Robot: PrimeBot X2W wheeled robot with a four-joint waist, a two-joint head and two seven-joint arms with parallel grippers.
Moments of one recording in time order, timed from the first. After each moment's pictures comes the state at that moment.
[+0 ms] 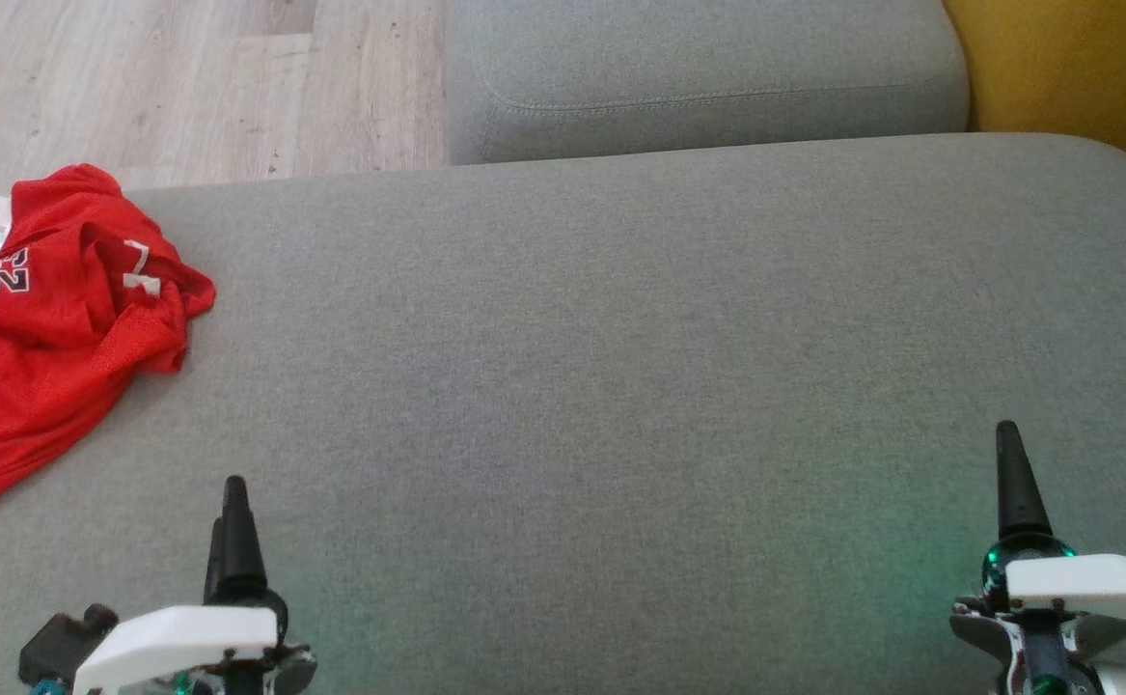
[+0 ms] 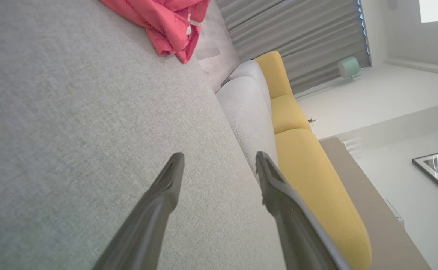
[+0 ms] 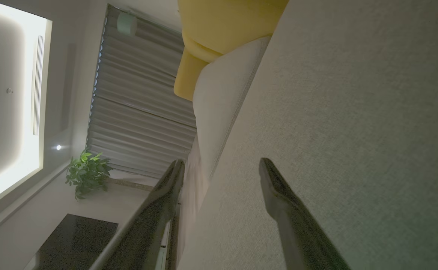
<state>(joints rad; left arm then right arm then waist) 0.03 0.04 -0.04 0.21 -1.22 -0.07 -0.01 0.02 -0.04 -0.07 0.25 1.22 0.13 0.00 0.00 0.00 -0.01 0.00</state>
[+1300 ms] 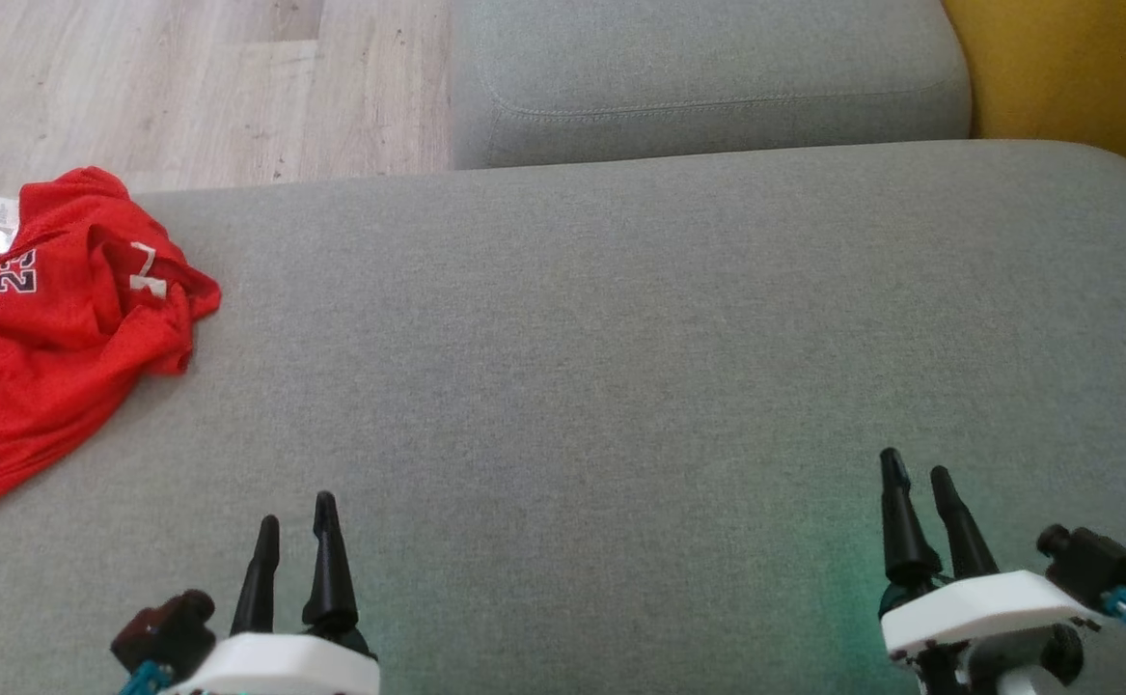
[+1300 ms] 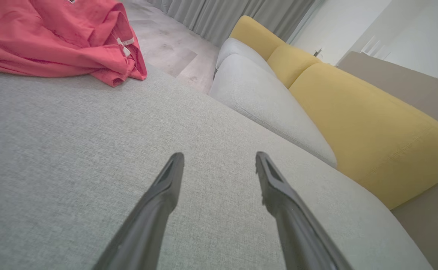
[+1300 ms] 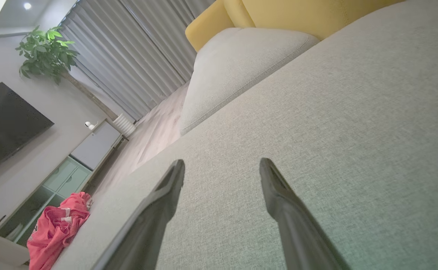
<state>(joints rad) 0.07 0.04 -0.16 0.21 -0.64 -0.03 -0.12 0.03 -0.04 0.07 0.30 0.64 0.13 -0.11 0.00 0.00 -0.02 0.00</state>
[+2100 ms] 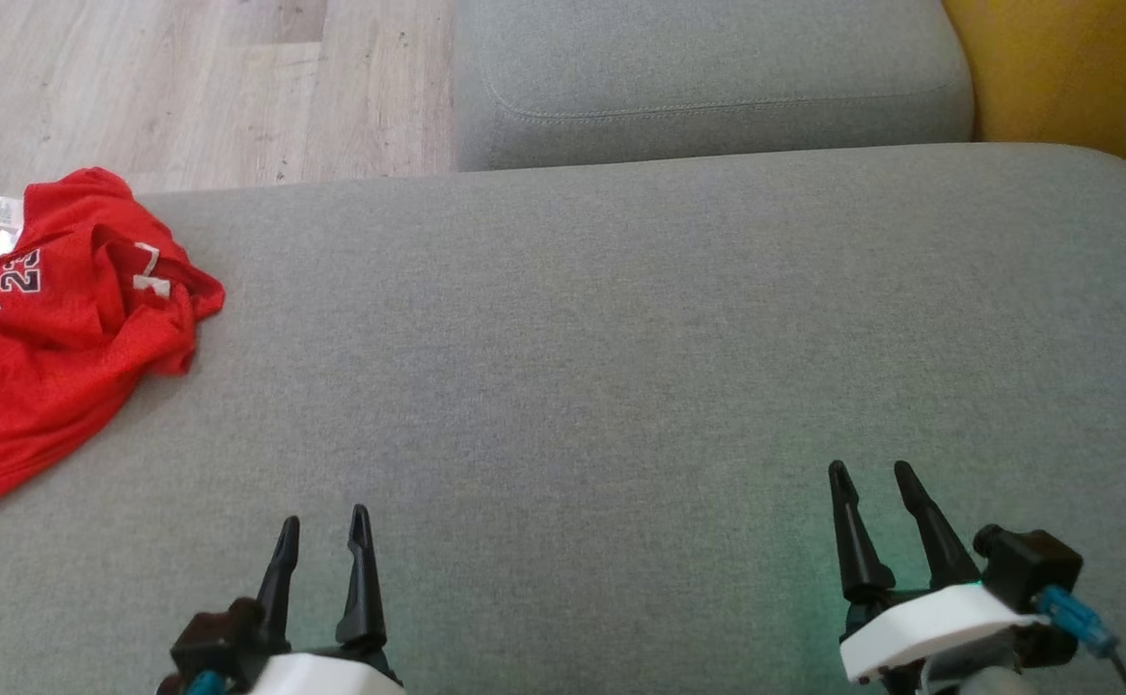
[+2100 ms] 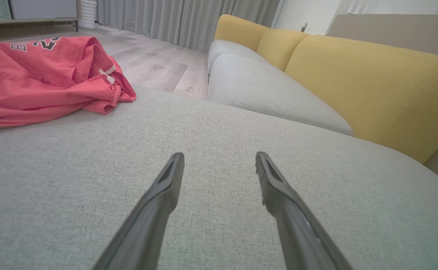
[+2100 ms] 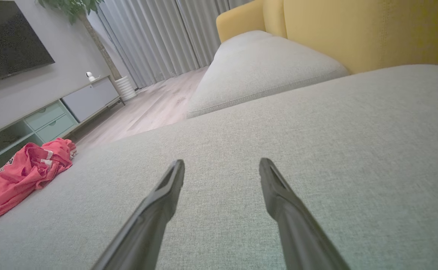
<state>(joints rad) 0.07 0.05 -0.20 0.25 -0.38 0.00 -0.18 0.03 -0.04 0.12 0.31 0.34 0.13 -0.18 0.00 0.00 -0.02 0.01</state>
